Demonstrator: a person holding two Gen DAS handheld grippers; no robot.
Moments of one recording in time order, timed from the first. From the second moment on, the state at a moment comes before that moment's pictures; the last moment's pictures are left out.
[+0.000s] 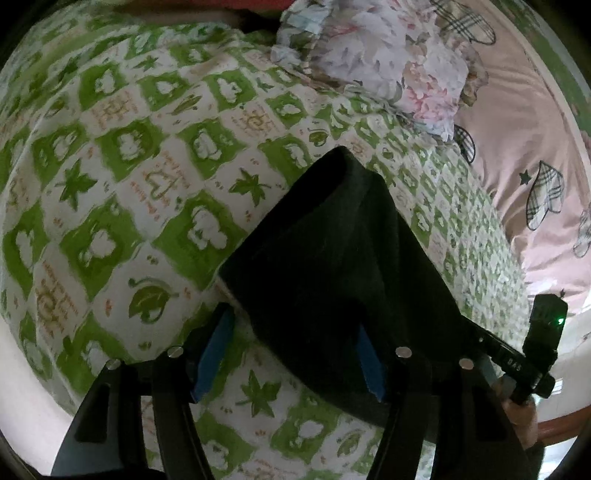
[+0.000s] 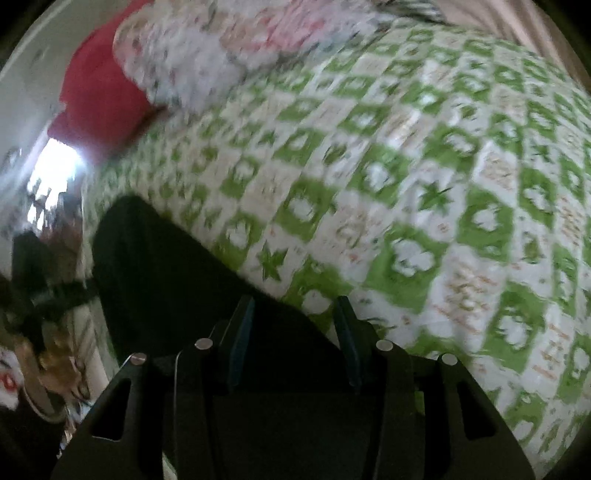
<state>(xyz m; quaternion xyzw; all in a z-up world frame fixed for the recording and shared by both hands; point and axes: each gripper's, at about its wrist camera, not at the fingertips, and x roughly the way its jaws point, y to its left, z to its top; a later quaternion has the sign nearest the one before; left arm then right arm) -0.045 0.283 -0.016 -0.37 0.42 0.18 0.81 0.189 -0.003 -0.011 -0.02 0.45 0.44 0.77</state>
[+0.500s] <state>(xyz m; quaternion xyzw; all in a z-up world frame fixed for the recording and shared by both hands) -0.041 0.283 0.013 -0.32 0.38 0.15 0.86 0.163 0.006 0.022 -0.12 0.40 0.47 0.78</state>
